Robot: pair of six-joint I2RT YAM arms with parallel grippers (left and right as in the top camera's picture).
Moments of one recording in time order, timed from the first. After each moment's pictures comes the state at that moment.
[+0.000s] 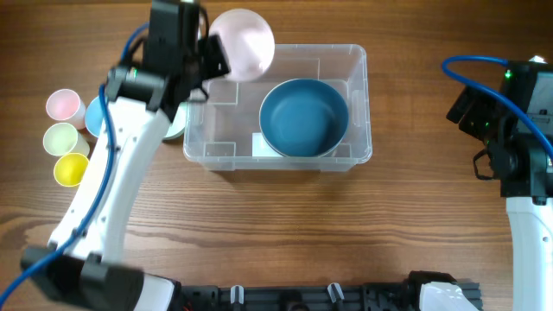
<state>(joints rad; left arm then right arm) -0.28 1.62 1.66 -0.83 -0.03 -0.48 -0.08 1.18 1.38 -1.05 0.35 0.33</state>
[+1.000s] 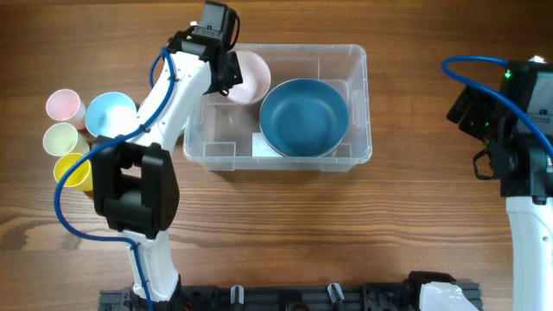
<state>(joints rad) -0.28 2.06 1.76 -0.90 -0.14 -0.47 -0.08 1.18 1.38 -1.05 0.35 0.33</state>
